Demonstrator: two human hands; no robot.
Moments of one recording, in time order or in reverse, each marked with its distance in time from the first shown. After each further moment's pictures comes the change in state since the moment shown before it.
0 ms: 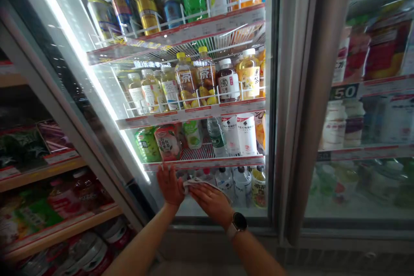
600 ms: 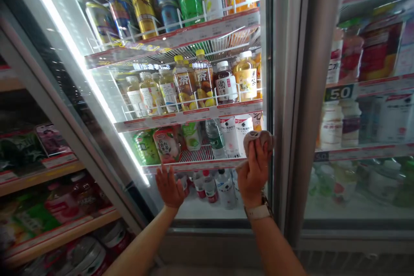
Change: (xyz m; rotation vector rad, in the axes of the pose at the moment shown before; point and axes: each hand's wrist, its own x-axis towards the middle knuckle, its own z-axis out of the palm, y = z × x) left_hand 0.004 0.003 -0.004 0.048 -0.008 0.012; right_hand 0.029 0.080 -0.086 -0.293 0.678 0.688
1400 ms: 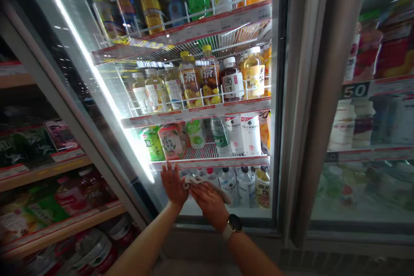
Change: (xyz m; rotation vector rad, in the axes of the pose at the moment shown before) left_hand -0.003 -0.001 0.002 0.013 0.005 0.007; right_hand -0.139 -0.059 0.025 0.326 -0.684 -0.509
